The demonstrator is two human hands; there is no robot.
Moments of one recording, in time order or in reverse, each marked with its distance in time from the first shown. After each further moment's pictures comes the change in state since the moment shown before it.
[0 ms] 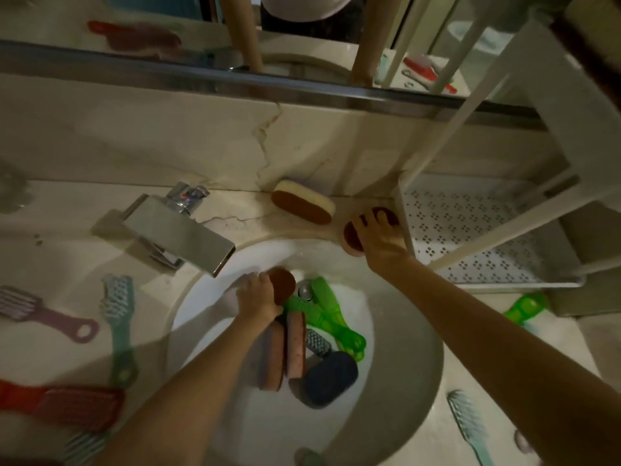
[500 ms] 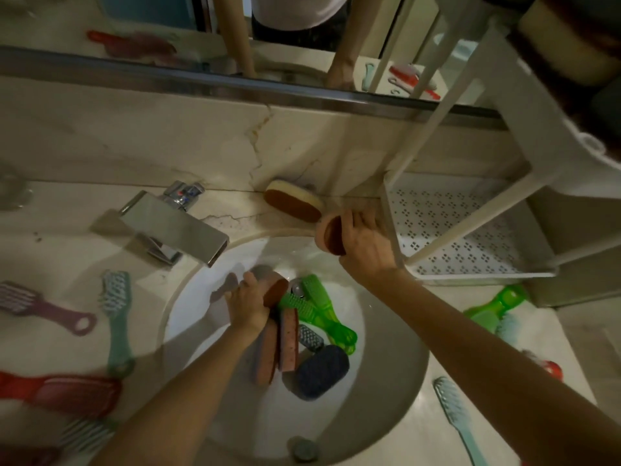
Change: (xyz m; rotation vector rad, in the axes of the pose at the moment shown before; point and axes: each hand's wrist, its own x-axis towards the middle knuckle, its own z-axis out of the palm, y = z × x) left_hand -0.032 -0.003 0.001 -0.119 0.222 0.007; right_hand -0.050 -0.013 -0.014 0.174 0.273 -0.069
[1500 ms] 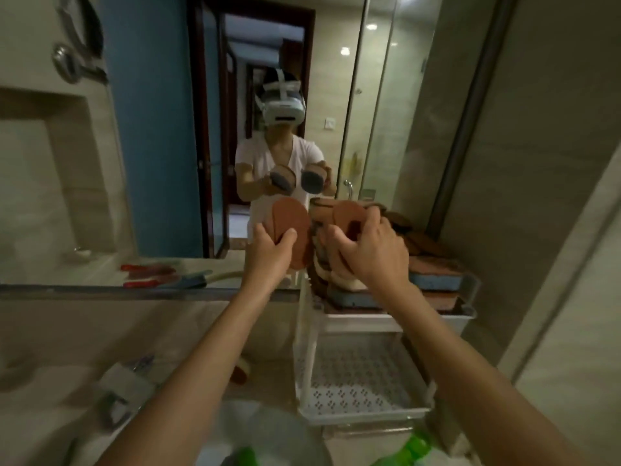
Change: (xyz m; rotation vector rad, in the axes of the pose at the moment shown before) left_hand -0.178 0.292 -0.319 -0.977 0.528 0.340; right_hand -0.137 0.147 -0.281 0.486 0.798 0.224
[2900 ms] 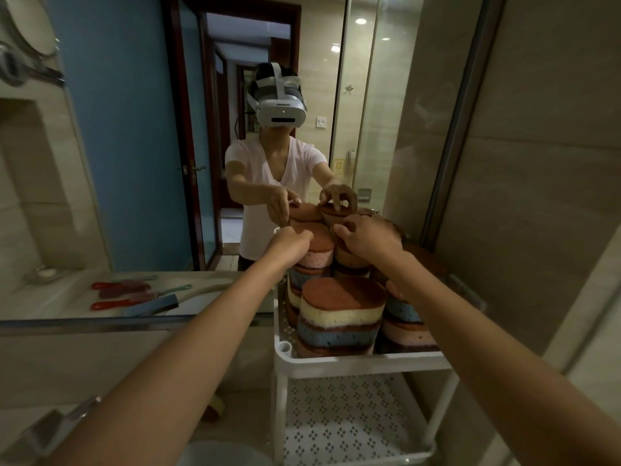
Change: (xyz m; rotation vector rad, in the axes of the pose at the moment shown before) left_hand 0.106 0.003 0.105 0.205 -0.344 -0.084; right_hand 0.139 0.083 0.055 -0.208 -0.275 -0.066
